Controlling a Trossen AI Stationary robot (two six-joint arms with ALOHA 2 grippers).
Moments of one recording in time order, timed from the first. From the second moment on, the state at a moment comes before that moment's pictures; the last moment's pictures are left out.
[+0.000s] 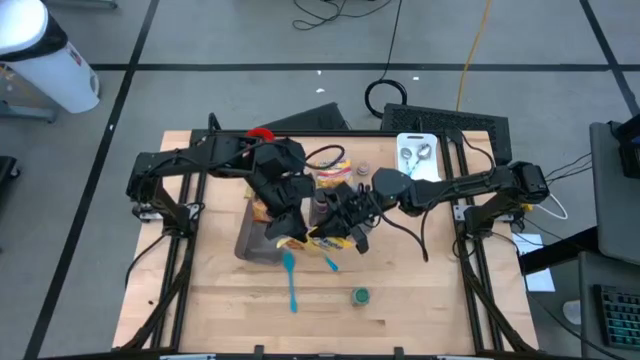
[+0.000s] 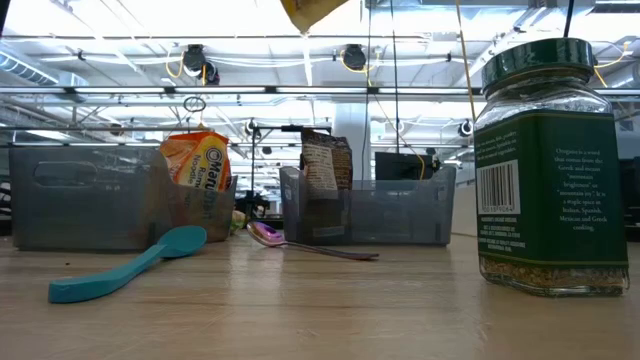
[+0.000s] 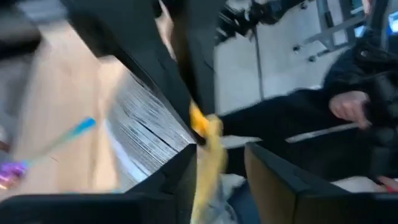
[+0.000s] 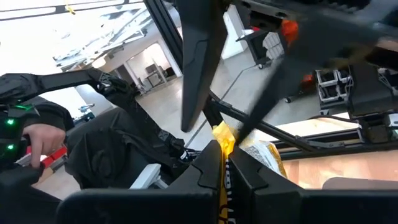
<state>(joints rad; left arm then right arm) 0.00 1.69 1.99 -1.10 0.62 -0.42 0.07 1.54 1.17 0.46 -0.42 0.50</state>
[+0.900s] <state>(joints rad) 0.00 1.63 1.99 -1.19 0.44 -0.34 0.04 1.48 1.17 0.42 -0.39 0.53</state>
